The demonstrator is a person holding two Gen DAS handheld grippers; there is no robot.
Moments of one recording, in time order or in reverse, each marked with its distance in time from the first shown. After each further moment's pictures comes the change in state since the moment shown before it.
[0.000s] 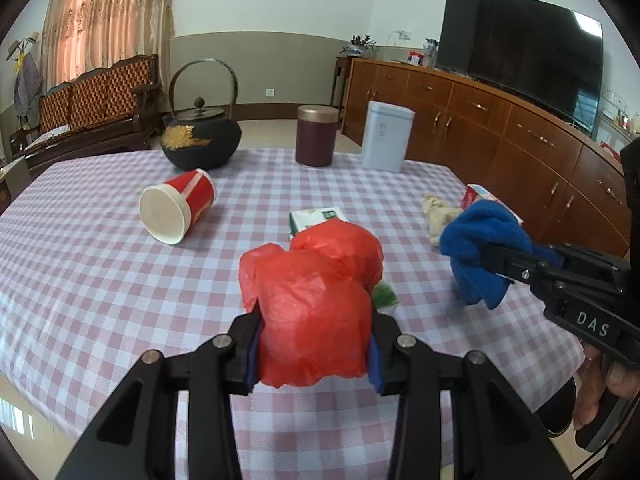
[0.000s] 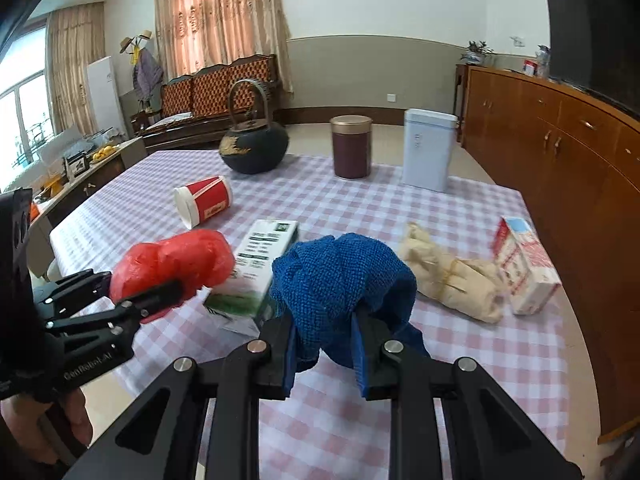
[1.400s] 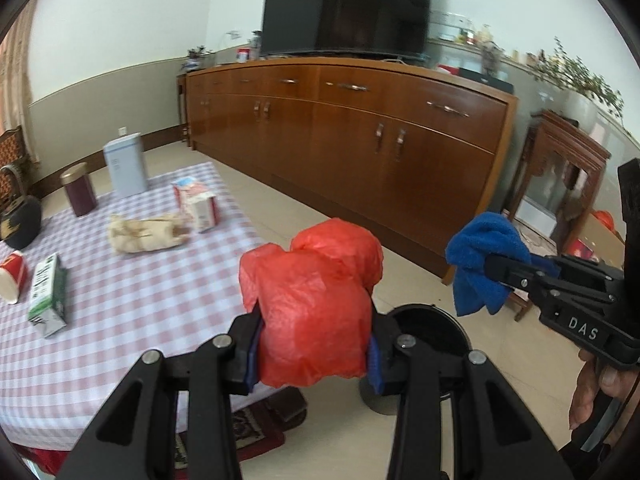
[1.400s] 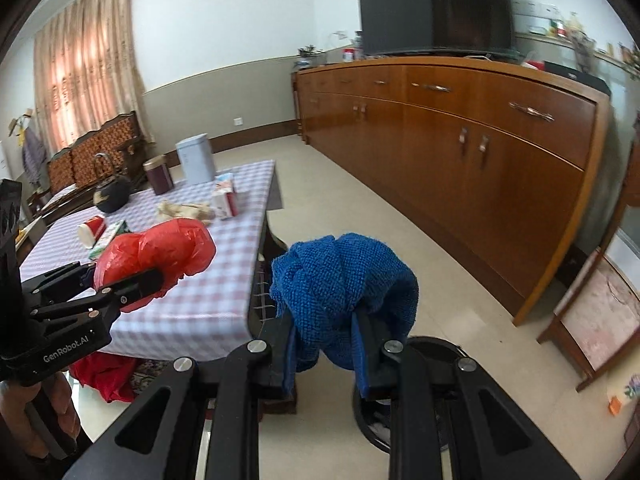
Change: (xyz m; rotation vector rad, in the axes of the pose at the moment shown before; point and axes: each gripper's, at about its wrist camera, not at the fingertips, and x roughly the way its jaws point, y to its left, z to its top) left arm -0.074 -0.289 -0.058 0.328 0.009 -0.368; right arm -0.277 -0.183 -0.174 0.335 -0.080 -0.401
